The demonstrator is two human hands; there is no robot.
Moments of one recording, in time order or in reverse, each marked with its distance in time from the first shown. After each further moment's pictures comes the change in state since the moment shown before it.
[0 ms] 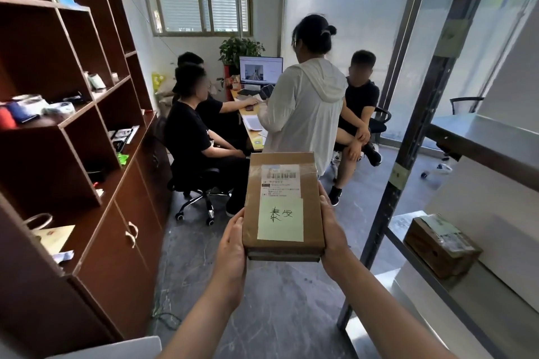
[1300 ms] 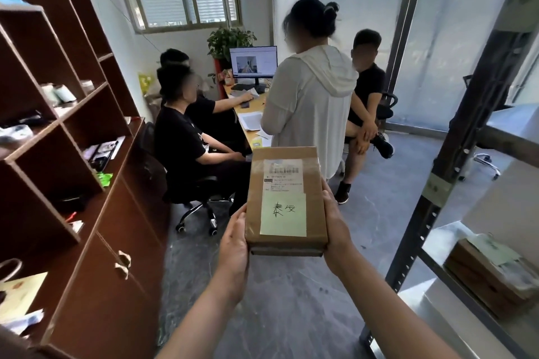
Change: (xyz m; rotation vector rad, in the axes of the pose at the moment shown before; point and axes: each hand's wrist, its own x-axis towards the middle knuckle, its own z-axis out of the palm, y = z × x) left_hand 0.162 -0.005 0.007 0.014 0.015 -0.044; right_hand 0.152 0.021 -0.004 0.048 0.124 0.031
